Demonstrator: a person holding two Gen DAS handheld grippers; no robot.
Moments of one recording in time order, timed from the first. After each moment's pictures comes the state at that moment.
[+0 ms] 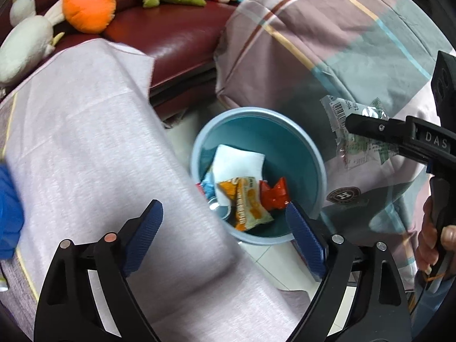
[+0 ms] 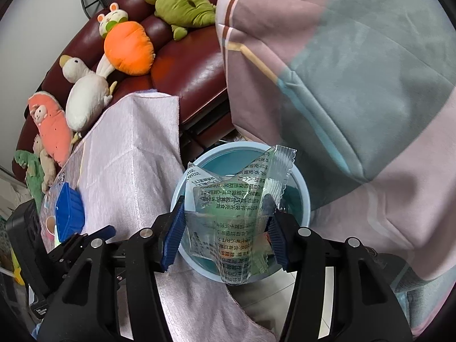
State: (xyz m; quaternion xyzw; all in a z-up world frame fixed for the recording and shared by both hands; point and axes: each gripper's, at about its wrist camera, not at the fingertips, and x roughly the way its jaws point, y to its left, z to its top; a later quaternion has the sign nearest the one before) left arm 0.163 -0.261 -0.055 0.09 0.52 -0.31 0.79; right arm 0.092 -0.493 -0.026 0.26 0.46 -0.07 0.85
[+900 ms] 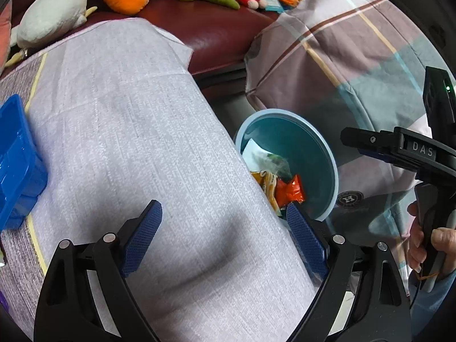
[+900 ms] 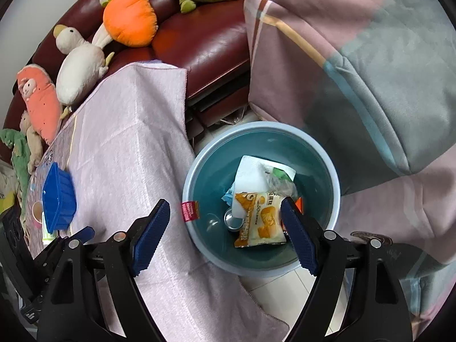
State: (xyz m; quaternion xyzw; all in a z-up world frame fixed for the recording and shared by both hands) left arm 0.172 -0.187 -0.054 0.02 0.53 -0.28 0.80; right arm 0.128 -0.435 -0.033 0.22 0.51 -0.08 0.82
